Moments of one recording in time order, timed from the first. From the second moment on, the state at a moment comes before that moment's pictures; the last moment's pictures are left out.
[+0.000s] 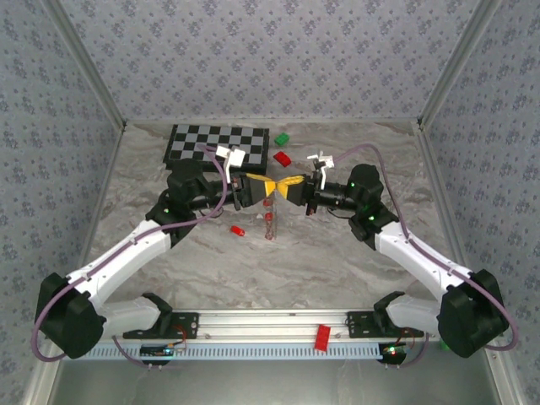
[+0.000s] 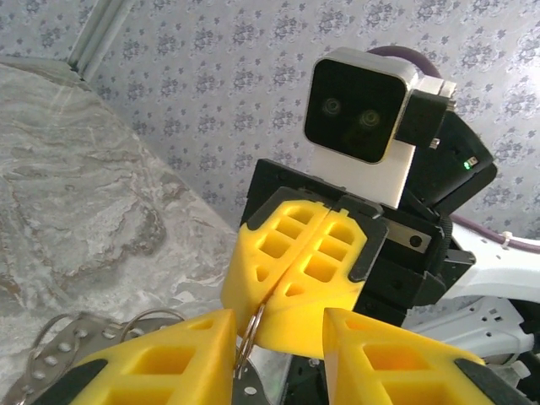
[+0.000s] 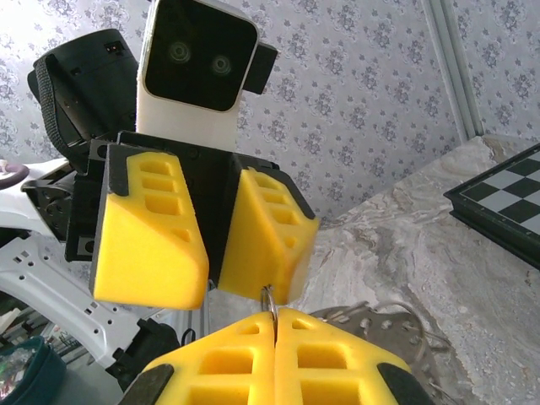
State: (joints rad) left arm -0.62 1.17 0.89 0.24 0.71 -0.71; right arm 0.51 1.18 0.77 0.47 -0.84 0.48
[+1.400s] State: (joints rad) left arm -0.62 1.17 0.88 0.25 0.72 -0.71; right arm 0.50 1.19 0.75 0.53 -0.85 0.51
